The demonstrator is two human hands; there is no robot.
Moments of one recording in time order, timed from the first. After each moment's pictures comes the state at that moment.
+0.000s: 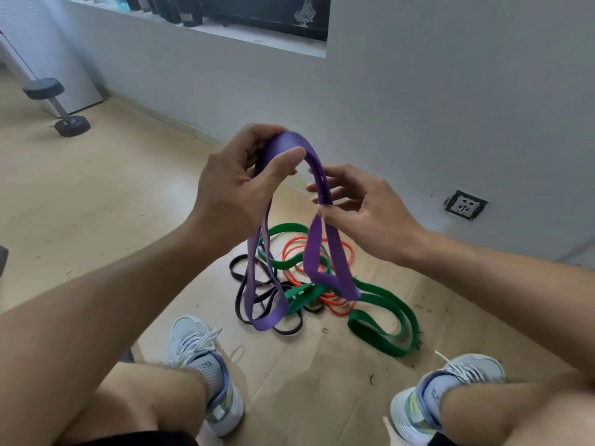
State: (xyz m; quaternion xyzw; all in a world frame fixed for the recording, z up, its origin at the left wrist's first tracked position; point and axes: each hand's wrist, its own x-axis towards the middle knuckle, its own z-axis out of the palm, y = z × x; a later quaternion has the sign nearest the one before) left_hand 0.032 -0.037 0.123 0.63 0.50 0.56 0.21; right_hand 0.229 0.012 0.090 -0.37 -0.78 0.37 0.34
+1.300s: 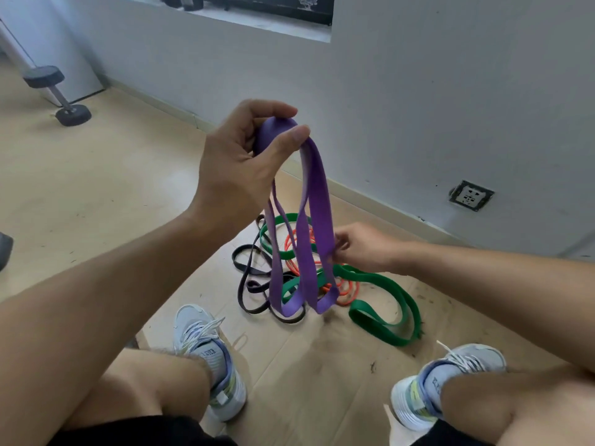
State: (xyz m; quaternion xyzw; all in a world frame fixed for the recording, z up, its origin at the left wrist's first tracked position) left_hand 0.035 -0.033 0.122 0.59 0.48 0.60 0.24; right_hand 0.232 0.035 0.006 -0.48 -0.77 0.42 0.02
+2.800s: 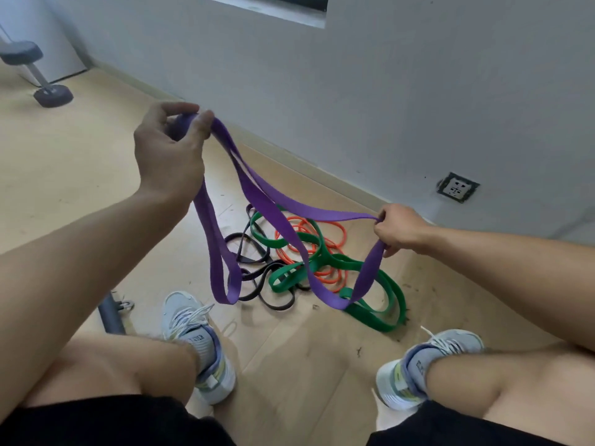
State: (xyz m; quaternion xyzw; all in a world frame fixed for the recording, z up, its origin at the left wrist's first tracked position) left_hand -0.033 -0.018 0.089 0.42 0.63 0.63 0.18; right_hand 0.292 0.065 -0.010 -0.68 -0.67 0.30 0.02
